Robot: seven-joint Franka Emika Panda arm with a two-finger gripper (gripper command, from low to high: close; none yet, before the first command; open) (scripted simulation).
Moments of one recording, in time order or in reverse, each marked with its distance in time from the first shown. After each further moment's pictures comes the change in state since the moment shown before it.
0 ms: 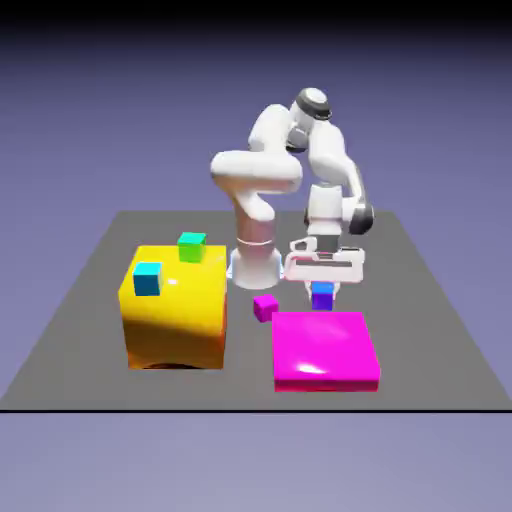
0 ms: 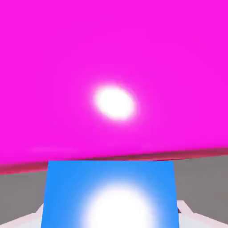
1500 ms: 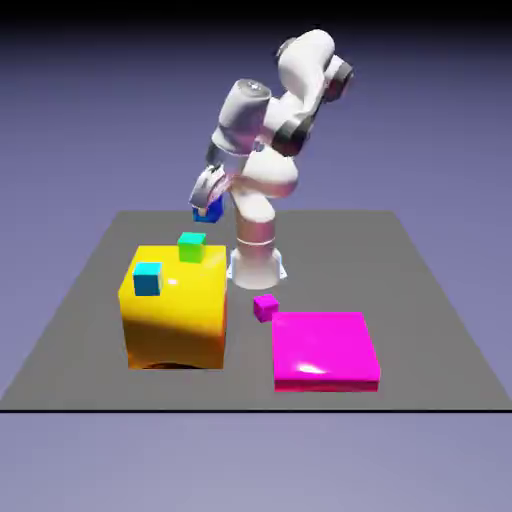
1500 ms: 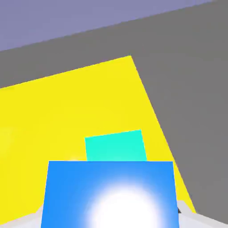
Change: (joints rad) arm -0.479 0.310 -1.411 0.280 -1.896 -0.455 1.516
